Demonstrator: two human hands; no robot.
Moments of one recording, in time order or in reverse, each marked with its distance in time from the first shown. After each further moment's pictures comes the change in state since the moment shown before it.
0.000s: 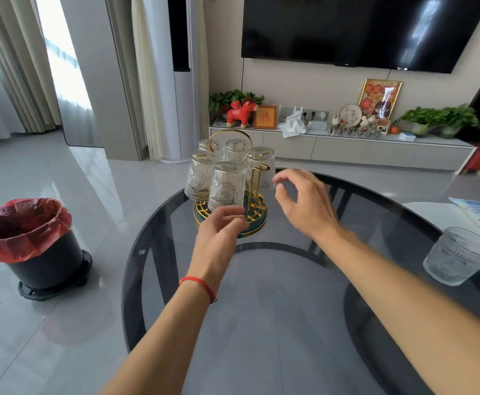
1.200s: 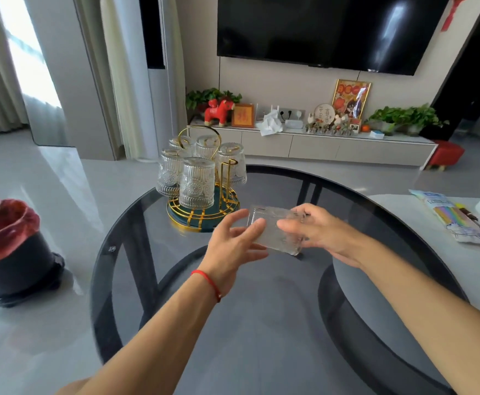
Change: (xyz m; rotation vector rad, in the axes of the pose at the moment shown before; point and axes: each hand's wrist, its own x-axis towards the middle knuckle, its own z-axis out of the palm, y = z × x) left_hand -0.019 -0.018 0.067 -0.320 -0.250 -0.195; right_hand -0.072 0.032 -0.085 0.605 -0.537 0.719
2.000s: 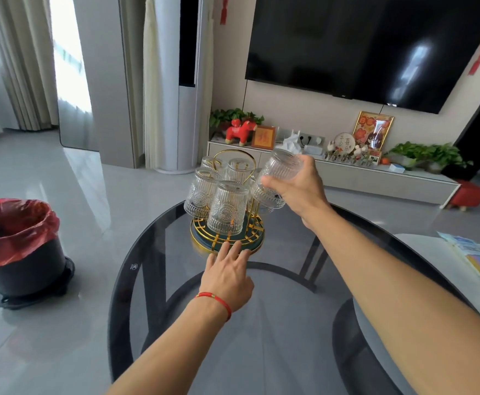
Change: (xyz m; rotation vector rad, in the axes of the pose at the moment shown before) left_hand 0.041 -0.014 -0.069 1.609 0.051 0.306; right_hand 0.125 -0.108 0.056 -0.158 0.552 -0.381
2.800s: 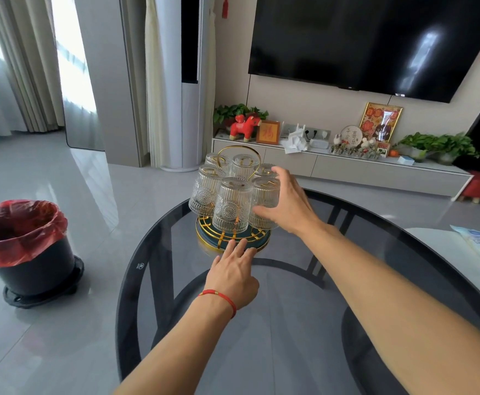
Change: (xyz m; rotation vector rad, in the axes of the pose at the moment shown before) left_hand 0.003 -0.004 0.000 -0.133 -0.096 -0.035; right_hand -0.008 0.038 0.029 -0.378 -0.273 -0.168
